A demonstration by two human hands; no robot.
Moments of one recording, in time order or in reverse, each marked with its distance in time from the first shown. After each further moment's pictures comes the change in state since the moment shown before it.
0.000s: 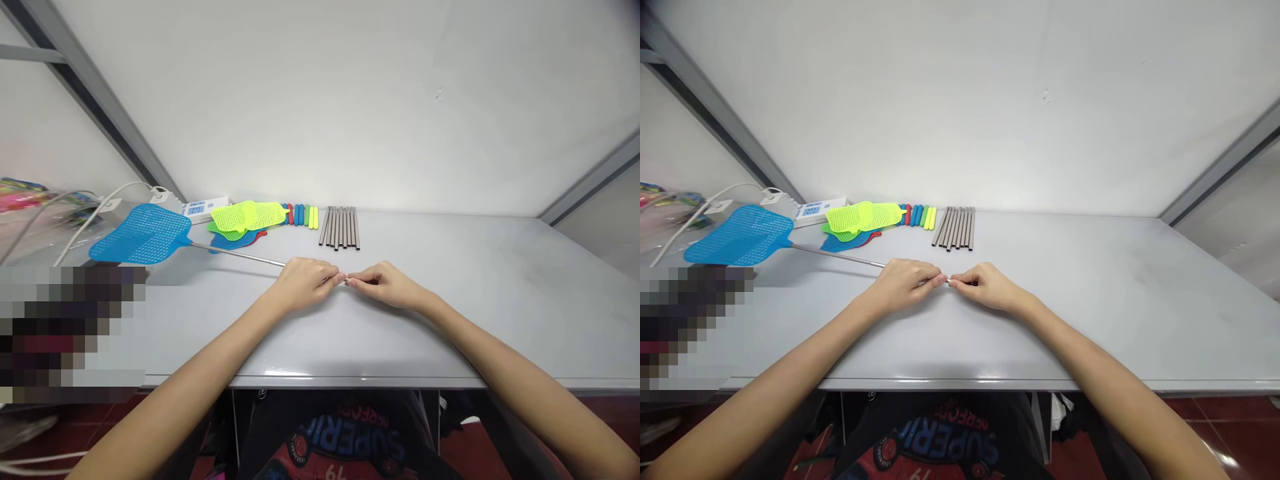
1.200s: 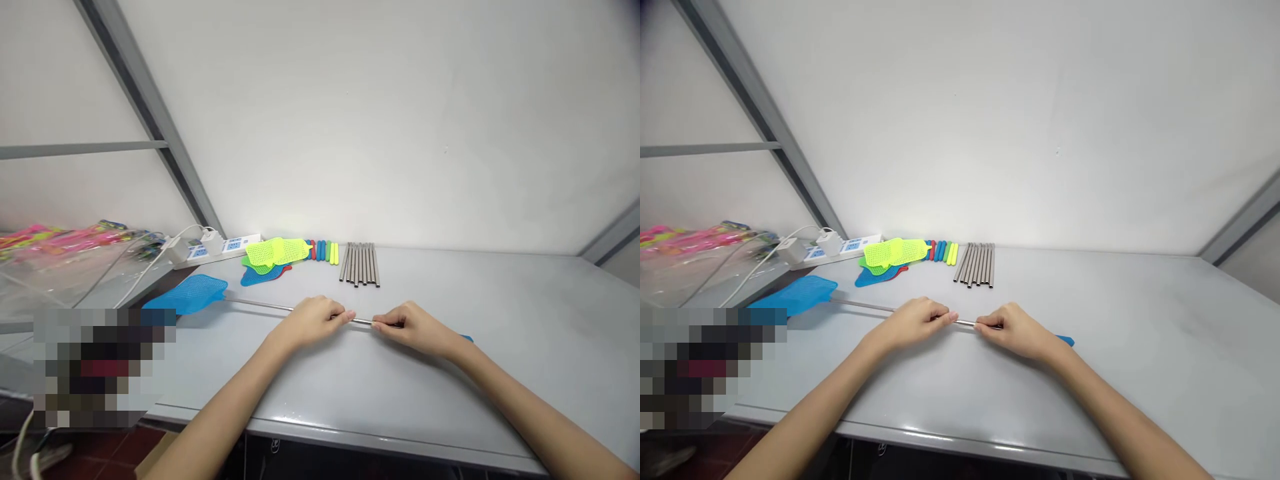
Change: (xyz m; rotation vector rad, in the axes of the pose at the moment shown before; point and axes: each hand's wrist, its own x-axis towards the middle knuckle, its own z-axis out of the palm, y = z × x) left_hand -0.014 -0.016 -0.006 -0.199 -0.099 -0.095; right_hand -0.003 -0.002 -0.002 -0.007 -0.058 0.039
